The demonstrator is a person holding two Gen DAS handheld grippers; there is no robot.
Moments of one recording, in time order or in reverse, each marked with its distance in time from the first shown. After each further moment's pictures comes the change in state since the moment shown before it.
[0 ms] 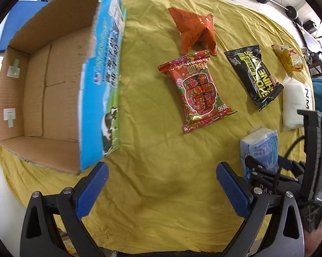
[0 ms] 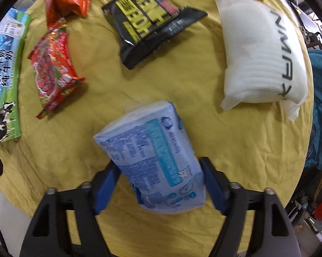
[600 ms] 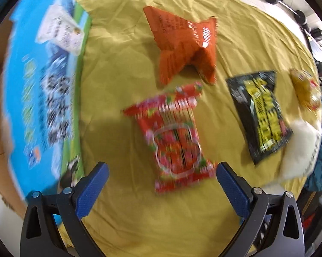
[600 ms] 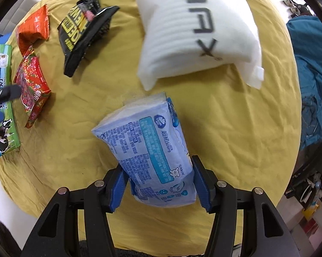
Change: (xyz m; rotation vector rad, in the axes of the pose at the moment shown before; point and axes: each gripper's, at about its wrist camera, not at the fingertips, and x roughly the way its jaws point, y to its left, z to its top) left arm 0.049 -0.034 0.081 -0.059 0.085 -0.035; right arm 0.026 -0.068 -0.016 0.145 0.040 0.051
